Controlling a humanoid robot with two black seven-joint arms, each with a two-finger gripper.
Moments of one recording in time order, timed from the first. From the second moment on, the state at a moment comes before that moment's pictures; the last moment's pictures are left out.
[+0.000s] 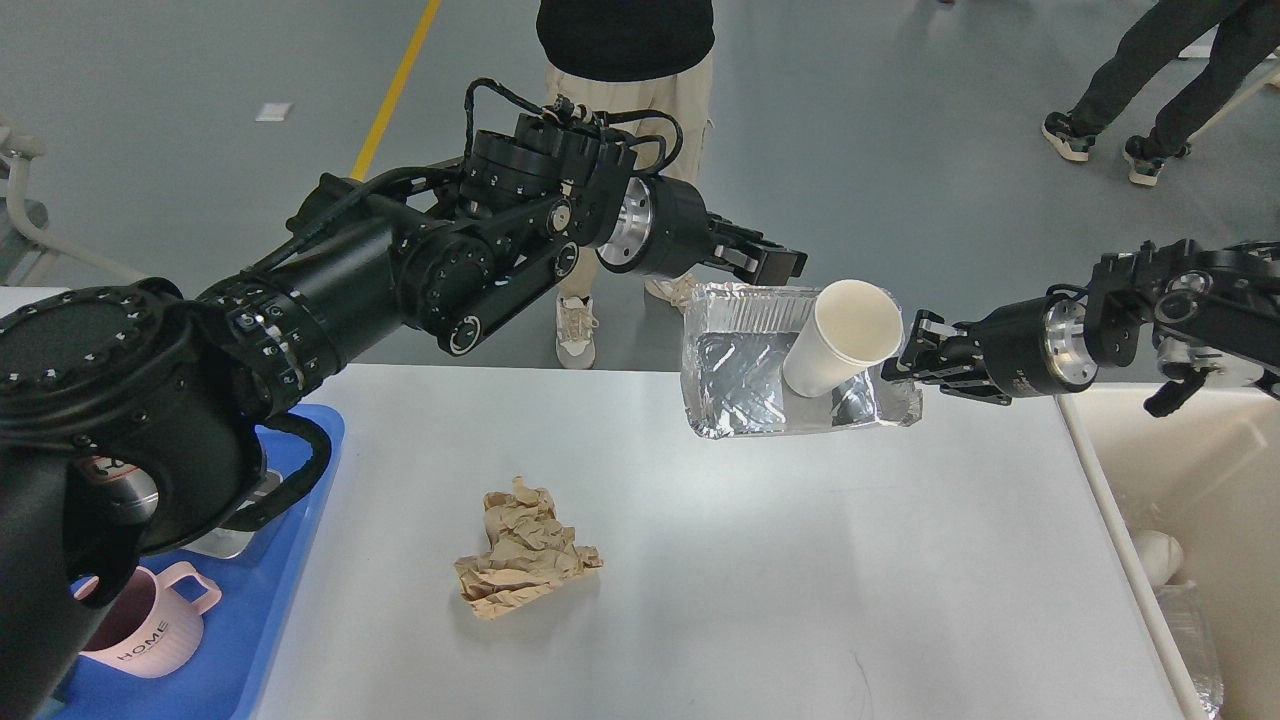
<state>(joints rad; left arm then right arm) -1.44 -0.12 -0.25 -0.52 1.47 -0.48 -0.39 1.25 -0.74 -0.09 1.22 -0.48 0.51 -0.12</state>
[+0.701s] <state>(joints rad) -1.23 0.38 -0.25 -0.75 1.17 -0.59 -0.19 1.25 -0.74 -0.09 1.21 -0.48 0.51 -0.12</state>
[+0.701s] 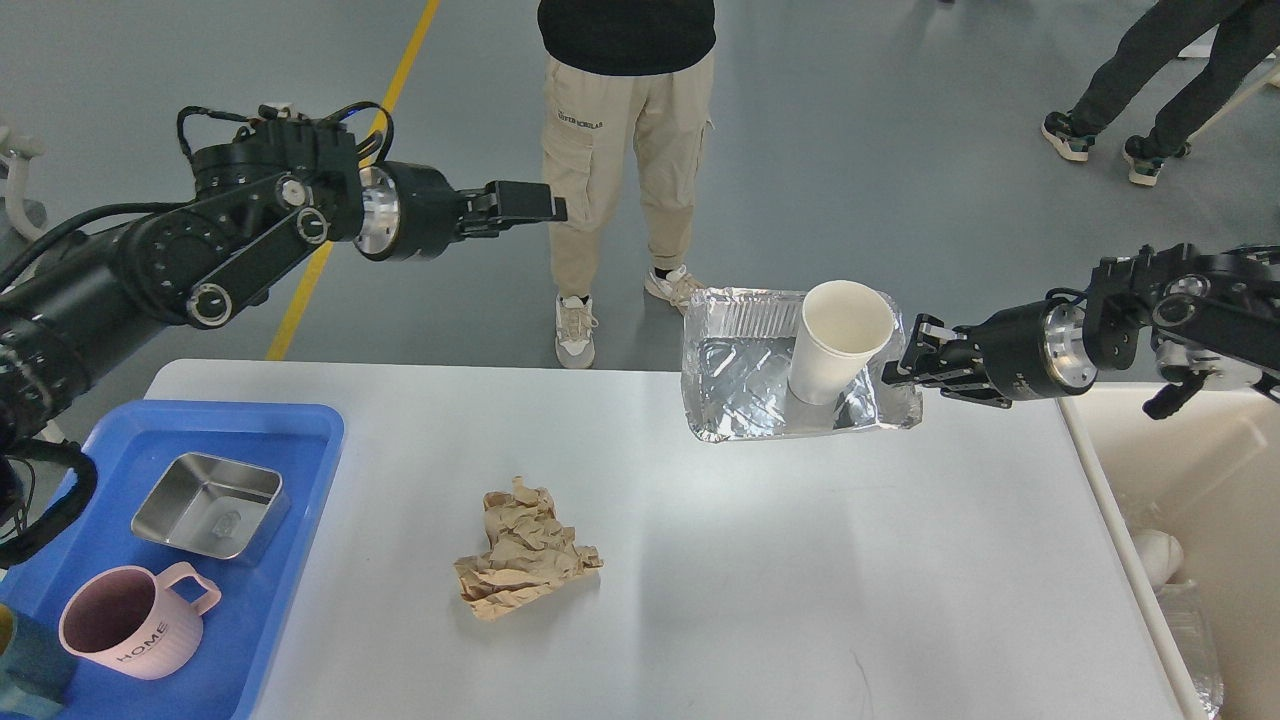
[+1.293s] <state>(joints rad) -0.58 0.89 -0.79 -1.23 1.10 -0.53 -0.16 1.24 -0.73 -0.09 1.21 -0.49 0.51 -0.12</state>
